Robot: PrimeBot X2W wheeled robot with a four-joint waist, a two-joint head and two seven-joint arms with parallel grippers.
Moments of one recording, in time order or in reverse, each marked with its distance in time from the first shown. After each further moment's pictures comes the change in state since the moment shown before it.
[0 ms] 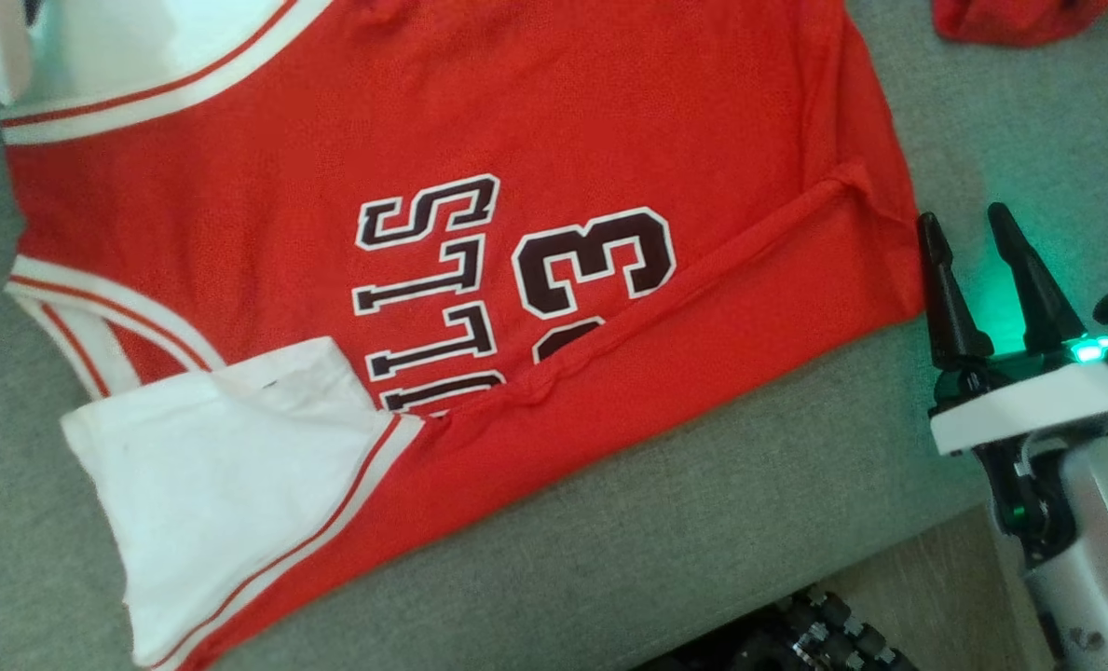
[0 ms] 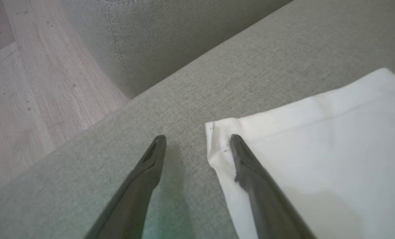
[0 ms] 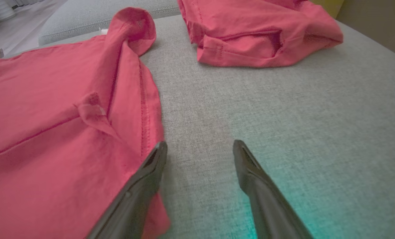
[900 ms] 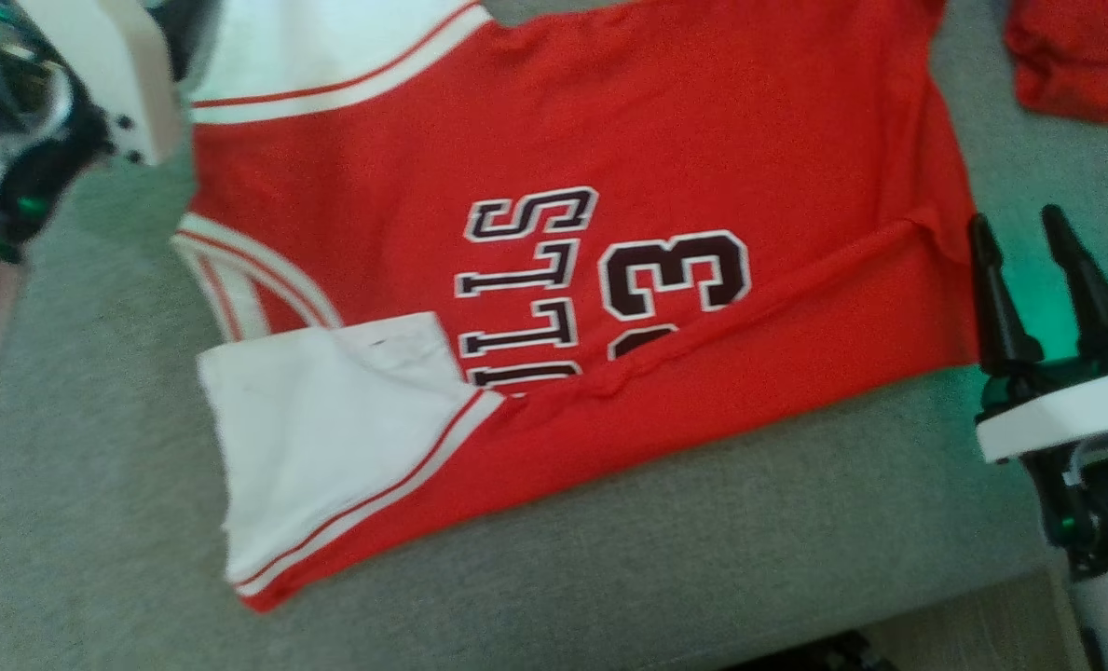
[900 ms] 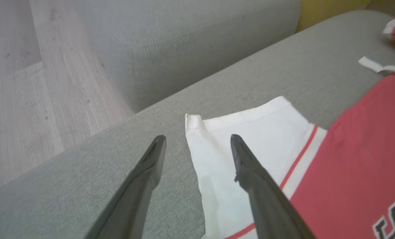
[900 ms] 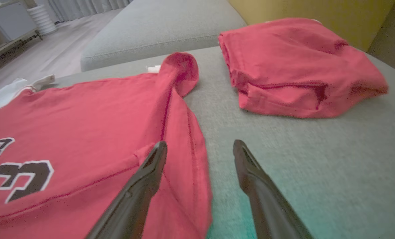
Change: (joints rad) left arm 0.216 -0.151 0.221 -0.255 0.079 0.007 0.031; right arm 0.067 -0.028 -0.099 -0.117 -0.018 0.000 0.096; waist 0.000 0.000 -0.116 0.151
